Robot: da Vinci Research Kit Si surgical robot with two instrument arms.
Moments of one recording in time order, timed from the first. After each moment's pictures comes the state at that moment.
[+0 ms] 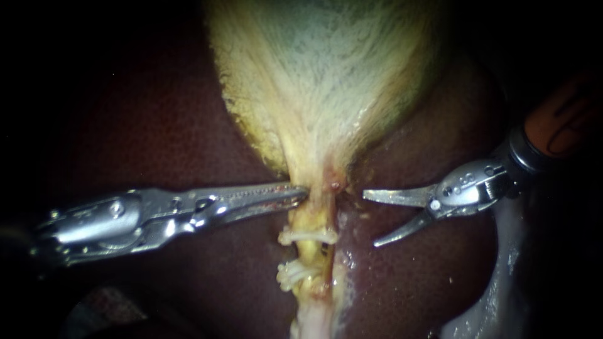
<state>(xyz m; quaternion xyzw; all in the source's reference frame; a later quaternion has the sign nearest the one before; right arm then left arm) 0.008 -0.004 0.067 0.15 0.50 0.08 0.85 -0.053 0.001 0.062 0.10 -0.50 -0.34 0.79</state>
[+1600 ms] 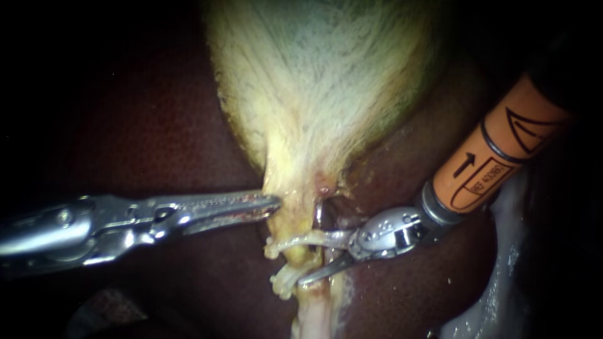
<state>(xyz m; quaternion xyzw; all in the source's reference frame) 0.019 -0.013 0.074 0.23 0.50 0.03 0.83 -0.049 0.002 0.056 0.09 -0.50 -0.35 0.79</state>
